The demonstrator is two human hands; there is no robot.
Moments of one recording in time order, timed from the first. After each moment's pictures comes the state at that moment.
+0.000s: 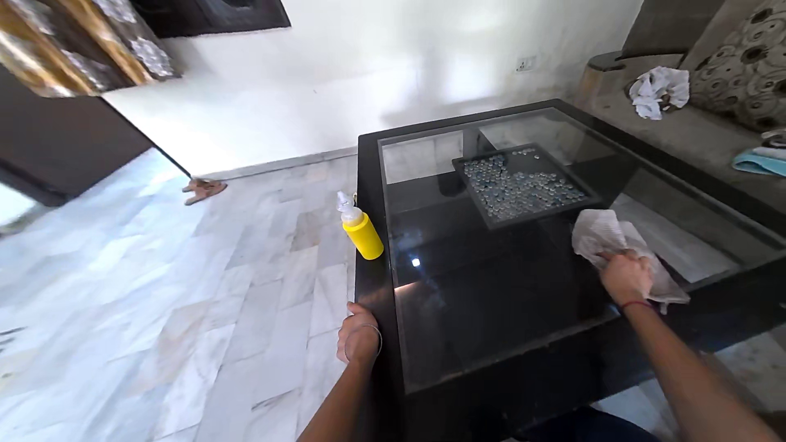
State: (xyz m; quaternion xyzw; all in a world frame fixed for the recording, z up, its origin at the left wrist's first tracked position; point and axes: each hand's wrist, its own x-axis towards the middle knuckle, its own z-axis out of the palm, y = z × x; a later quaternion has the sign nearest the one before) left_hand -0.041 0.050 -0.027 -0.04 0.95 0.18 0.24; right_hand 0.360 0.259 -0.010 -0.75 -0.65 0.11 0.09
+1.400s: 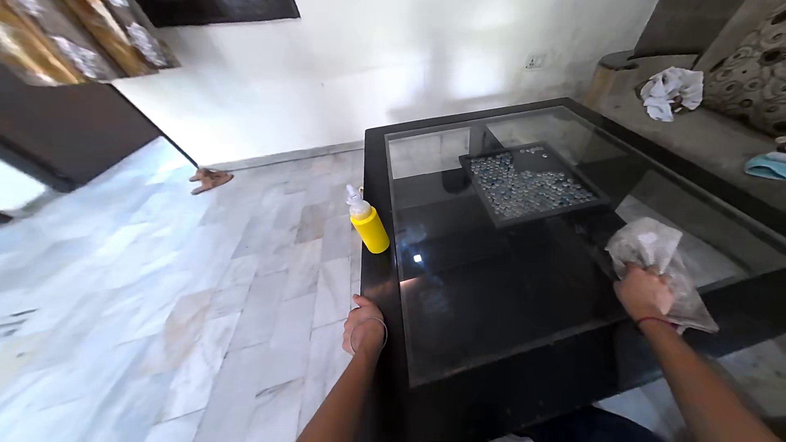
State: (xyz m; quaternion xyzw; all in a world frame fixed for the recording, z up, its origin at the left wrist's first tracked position) left_hand -0.043 0.048 -0.027 -0.03 0.95 0.18 0.25; right_hand 0.372 0.242 -0.016 -0.78 -0.61 0.10 0.06
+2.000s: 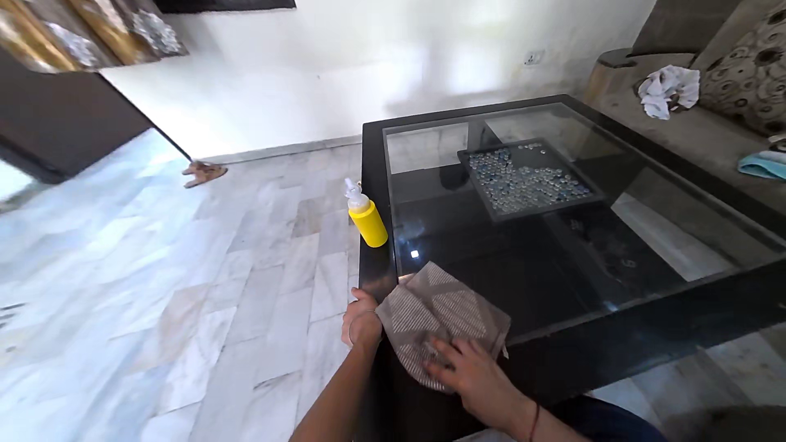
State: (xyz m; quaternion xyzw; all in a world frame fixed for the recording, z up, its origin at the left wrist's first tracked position) left_hand -0.043 0.044 -0.031 -0.01 0.95 0.18 0.25; right_hand 0.205 0.037 -0.048 -0.13 -0.97 0.18 0.13
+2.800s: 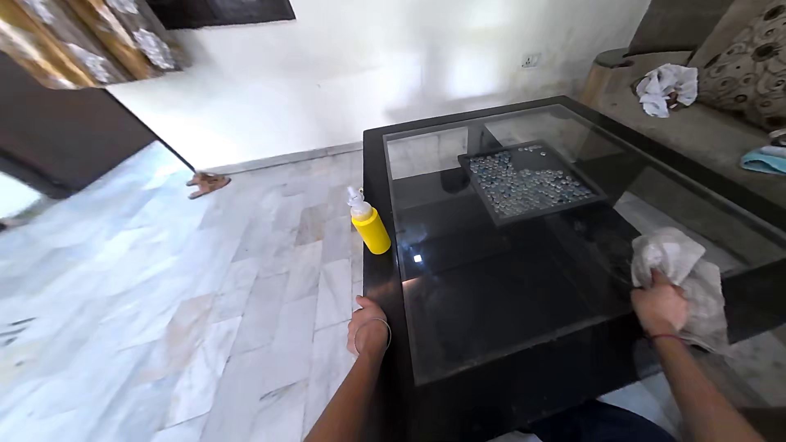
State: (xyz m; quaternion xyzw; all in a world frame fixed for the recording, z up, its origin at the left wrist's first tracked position) left_hand -0.042 0.049 -0.027 -0.04 0.95 0.19 0.25; right_hand 0.389 0.213 -0.024 -0.81 -0.53 0.15 0.21
